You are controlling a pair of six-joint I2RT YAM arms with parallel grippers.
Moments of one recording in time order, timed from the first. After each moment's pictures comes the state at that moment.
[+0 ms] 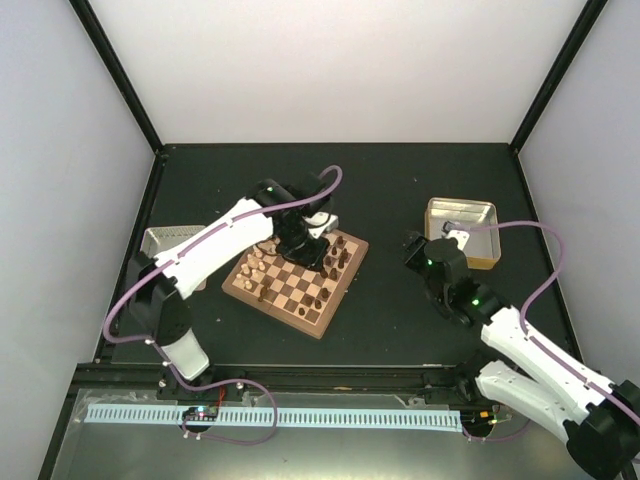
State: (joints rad) left arm -0.73 1.64 1.55 -1.23 0.26 -0.31; right arm 0.62 0.87 0.58 -0.20 0.37 0.93
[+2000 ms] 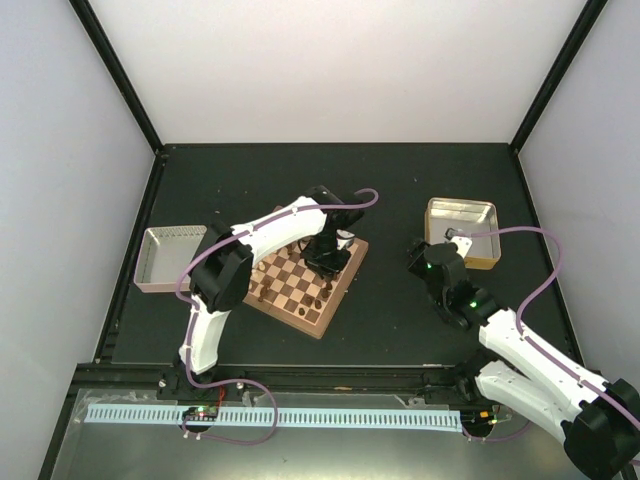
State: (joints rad) left arm -0.79 2.09 1.75 -1.31 0.15 -0.33; right arm 0.59 0.85 0.49 -0.20 0.42 0.92
